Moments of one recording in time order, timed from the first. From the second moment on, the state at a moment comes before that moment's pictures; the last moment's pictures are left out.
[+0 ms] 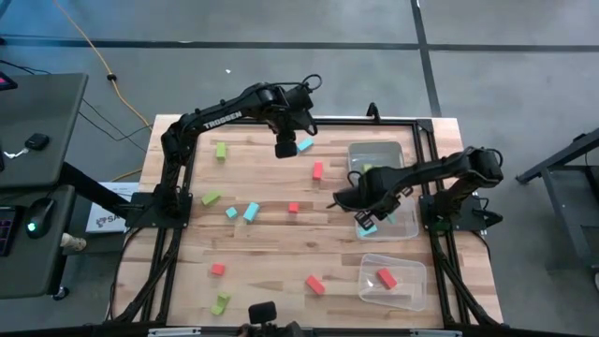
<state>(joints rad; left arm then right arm) 0.54 2.03 2.07 -1.32 -0.08 0.34 0.11 1.63 1.27 -1.51 -0.04 1.04</state>
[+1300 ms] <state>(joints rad) 0.50 1.66 2.07 -1.51 -0.09 0.20 0.10 1.63 1.03 -1.21 -0.08 1.17</state>
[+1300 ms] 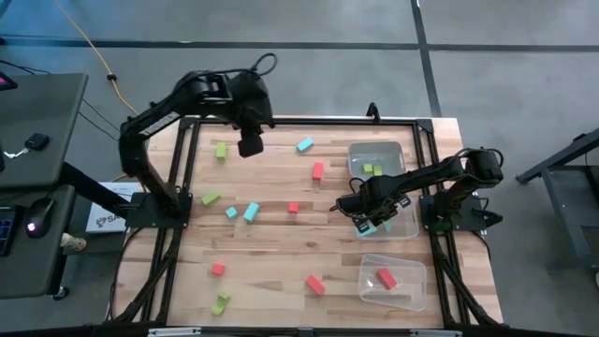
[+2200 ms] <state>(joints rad) 0.49 1.53 1.87 -1.47 -0.17 0.16 0.10 1.63 1.33 -1.41 0.03 1.17</state>
